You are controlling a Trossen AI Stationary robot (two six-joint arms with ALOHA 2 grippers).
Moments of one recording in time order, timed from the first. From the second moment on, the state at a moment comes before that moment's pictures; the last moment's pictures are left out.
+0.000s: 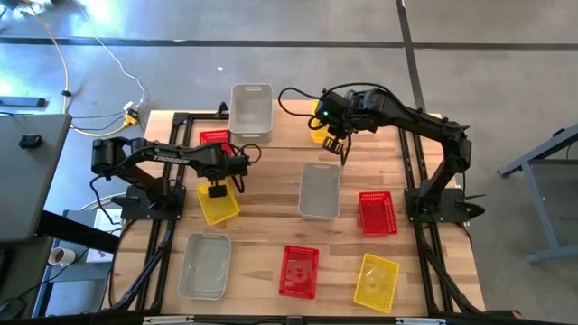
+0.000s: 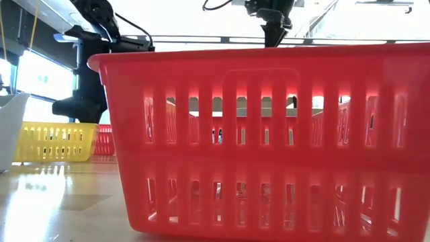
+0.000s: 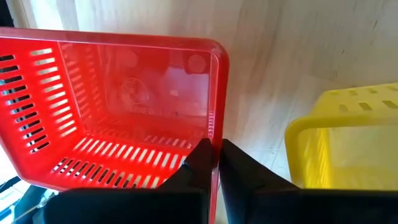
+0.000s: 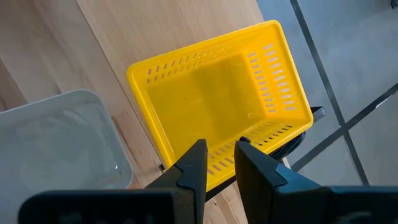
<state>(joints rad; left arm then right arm) 0.36 1.46 0.76 -0.96 -0.44 0.06 -0.30 1.71 1.88 -1.35 0.39 0.03</state>
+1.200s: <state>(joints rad) 0.36 1.19 0.91 -1.33 -0.52 -0.05 -0.30 1.71 1.88 -1.35 0.39 0.31</state>
